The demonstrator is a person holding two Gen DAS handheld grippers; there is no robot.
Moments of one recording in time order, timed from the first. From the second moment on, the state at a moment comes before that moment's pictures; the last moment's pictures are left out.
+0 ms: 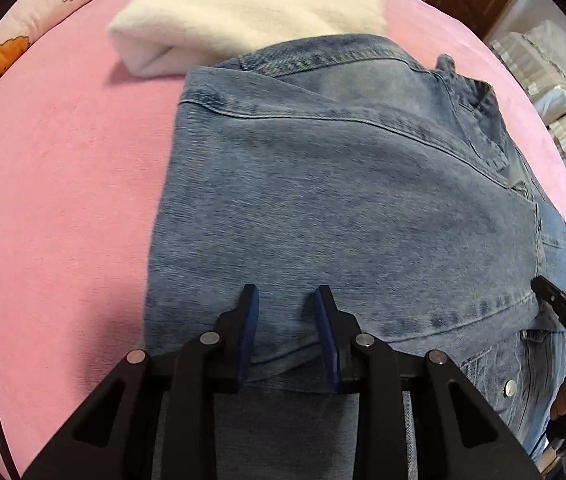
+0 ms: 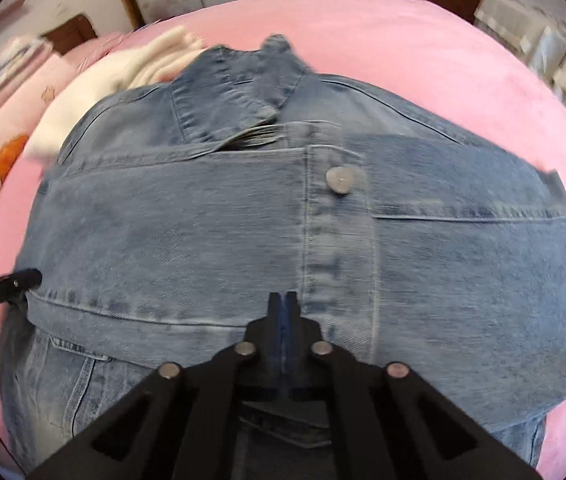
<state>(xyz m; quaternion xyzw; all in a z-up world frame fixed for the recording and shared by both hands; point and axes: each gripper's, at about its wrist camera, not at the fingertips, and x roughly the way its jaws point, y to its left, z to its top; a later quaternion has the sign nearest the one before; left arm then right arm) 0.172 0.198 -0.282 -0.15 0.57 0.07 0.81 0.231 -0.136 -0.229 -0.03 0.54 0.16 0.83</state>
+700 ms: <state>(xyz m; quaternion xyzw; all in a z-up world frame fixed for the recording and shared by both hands) 0.157 0.171 -0.207 -0.12 0.56 0.09 0.82 0.209 -0.135 -0.167 -0.04 0.54 0.16 0.82</state>
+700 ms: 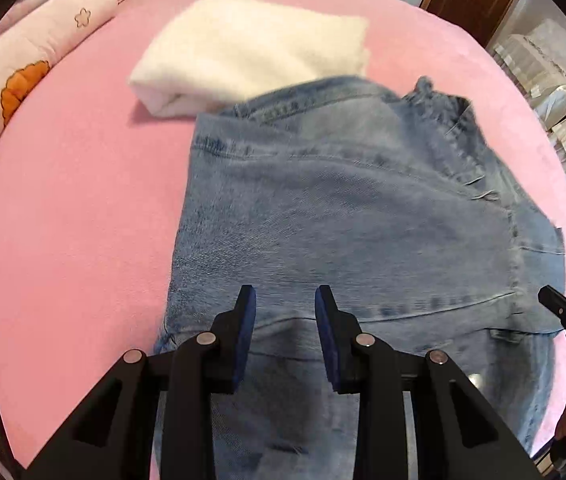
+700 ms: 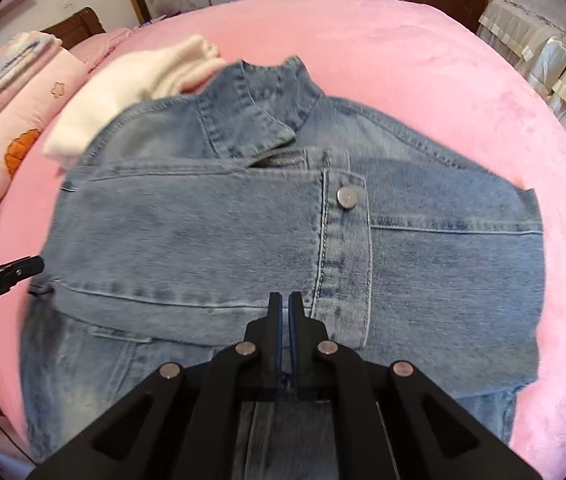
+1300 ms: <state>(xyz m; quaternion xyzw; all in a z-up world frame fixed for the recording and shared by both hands) 0.103 0.100 -0.091 -0.14 0.54 0.09 0.83 0.172 -0.179 -0.042 -0.03 0.51 0.24 0.83</state>
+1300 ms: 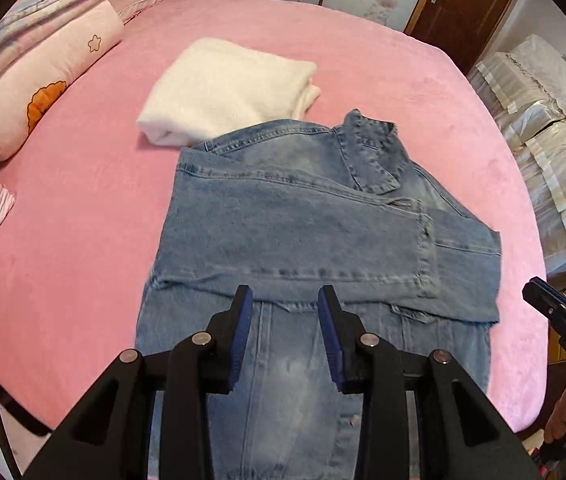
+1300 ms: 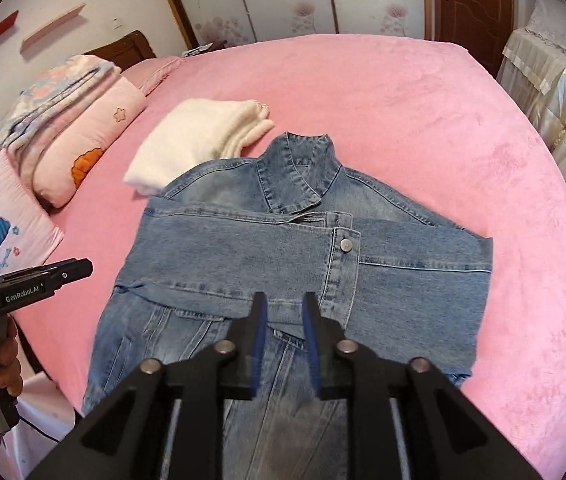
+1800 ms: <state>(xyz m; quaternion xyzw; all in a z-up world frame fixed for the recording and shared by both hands) 0.031 0.102 -0.094 -0.13 0.56 0.08 0.81 0.103 -0.225 -0.056 0.00 0.55 0.21 0.81</state>
